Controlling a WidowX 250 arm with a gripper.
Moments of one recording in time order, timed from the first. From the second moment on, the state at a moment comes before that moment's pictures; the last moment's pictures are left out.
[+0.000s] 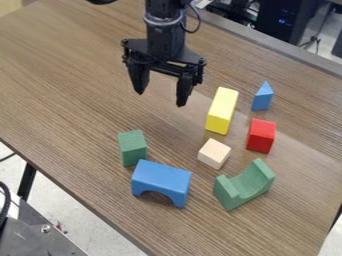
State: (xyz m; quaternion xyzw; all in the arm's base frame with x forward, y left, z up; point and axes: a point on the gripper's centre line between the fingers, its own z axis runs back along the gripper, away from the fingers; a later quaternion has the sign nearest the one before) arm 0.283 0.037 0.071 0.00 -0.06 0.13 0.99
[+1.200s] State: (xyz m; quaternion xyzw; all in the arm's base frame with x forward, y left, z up) arm 0.321 -0.013 0.116 -0.06 -0.09 0.07 0.99
